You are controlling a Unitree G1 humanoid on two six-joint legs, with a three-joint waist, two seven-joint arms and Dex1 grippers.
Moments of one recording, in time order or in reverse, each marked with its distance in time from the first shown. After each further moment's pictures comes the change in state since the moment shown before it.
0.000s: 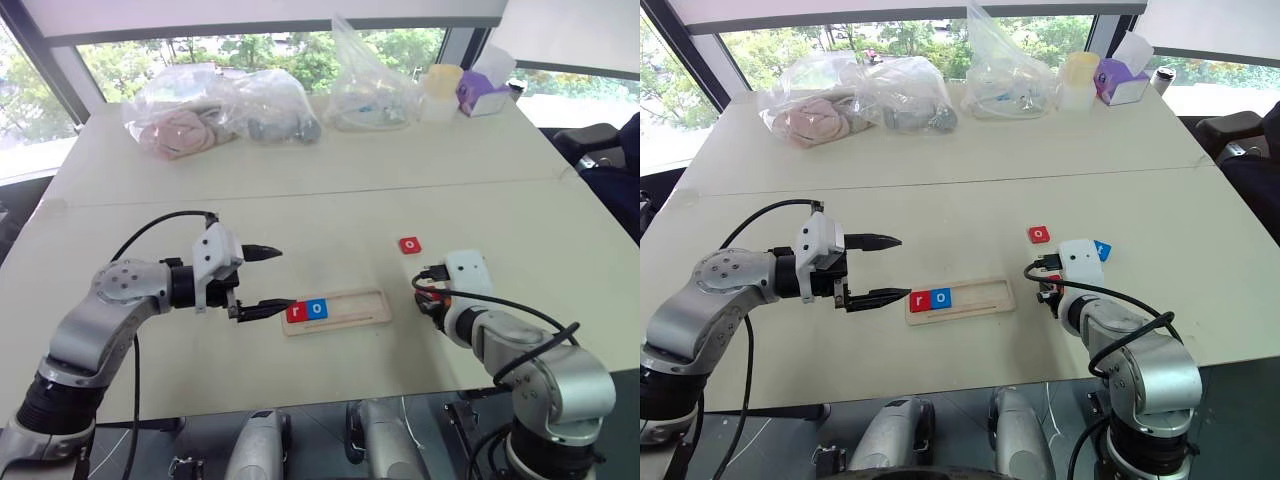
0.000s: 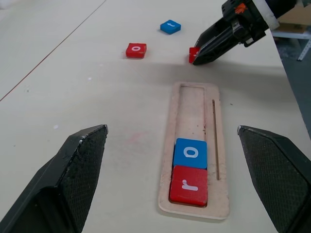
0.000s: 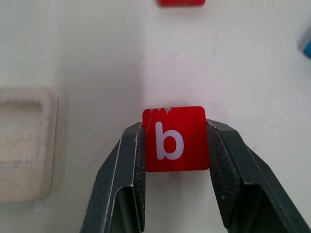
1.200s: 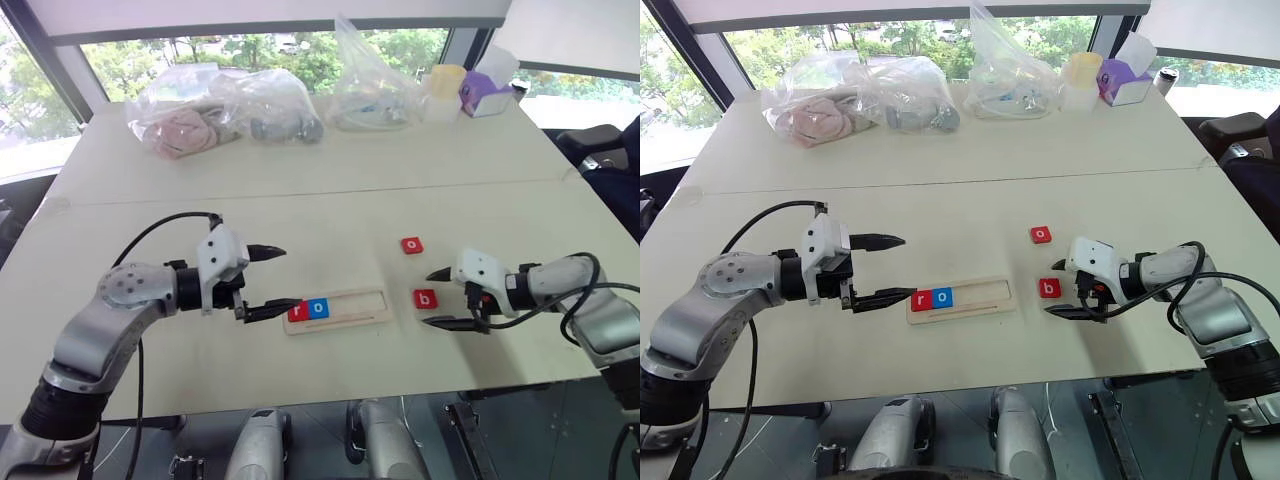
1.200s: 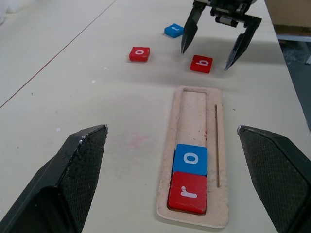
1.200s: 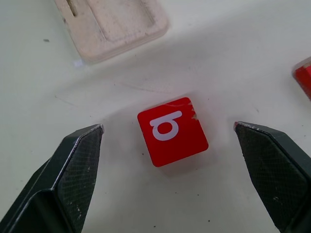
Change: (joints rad) left arm 0.016 -0.020 -0.007 -0.046 0.004 0.024 0.060; right arm -0.111 -0.704 0.313 0.806 -0.029 -1.322 1.113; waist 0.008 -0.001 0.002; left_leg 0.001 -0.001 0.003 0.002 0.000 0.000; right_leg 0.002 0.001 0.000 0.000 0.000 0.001
